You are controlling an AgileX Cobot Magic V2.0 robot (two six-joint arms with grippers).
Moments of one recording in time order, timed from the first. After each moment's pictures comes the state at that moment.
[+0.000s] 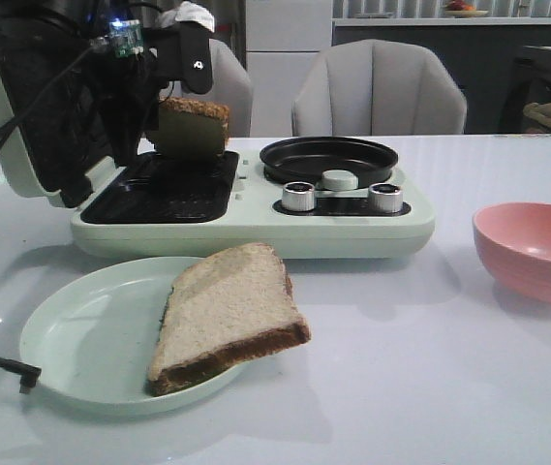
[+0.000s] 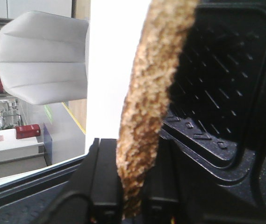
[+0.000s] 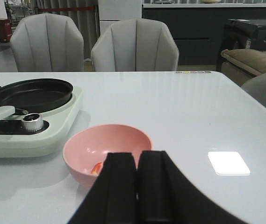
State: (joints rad) left arm -0.41 2.05 -1.50 1.52 0.32 -0.29; right arm 0.00 -0.01 0.03 -0.07 0.06 0.14
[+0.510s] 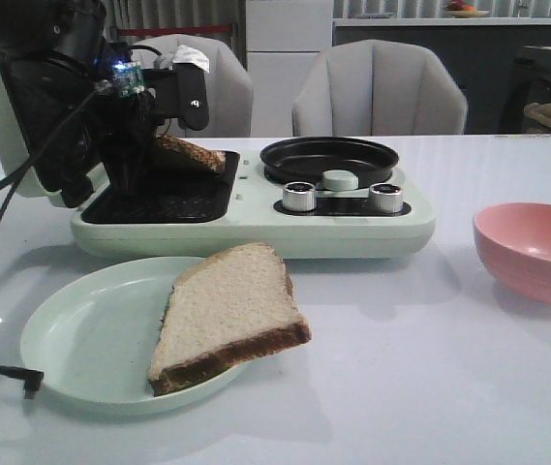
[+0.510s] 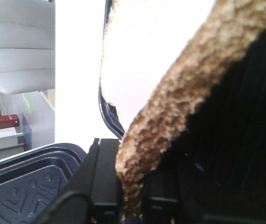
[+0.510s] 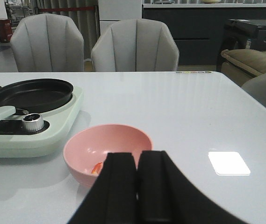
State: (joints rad) left arm -0.40 2.12 -1.50 1.49 0.33 -0.30; right arm 0.00 -0.01 0.03 -0.07 0.06 0.14
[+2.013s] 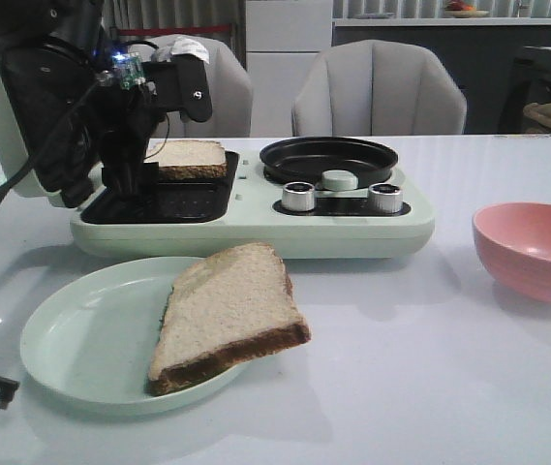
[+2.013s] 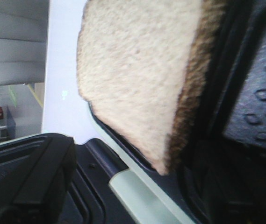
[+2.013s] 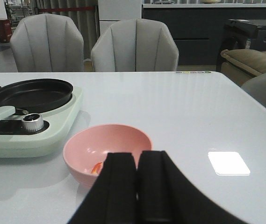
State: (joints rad) left arm -0.43 2.05 -1.42 1.39 0.35 -0.30; right arm 0.00 -0.01 0.03 -0.07 0.06 0.14
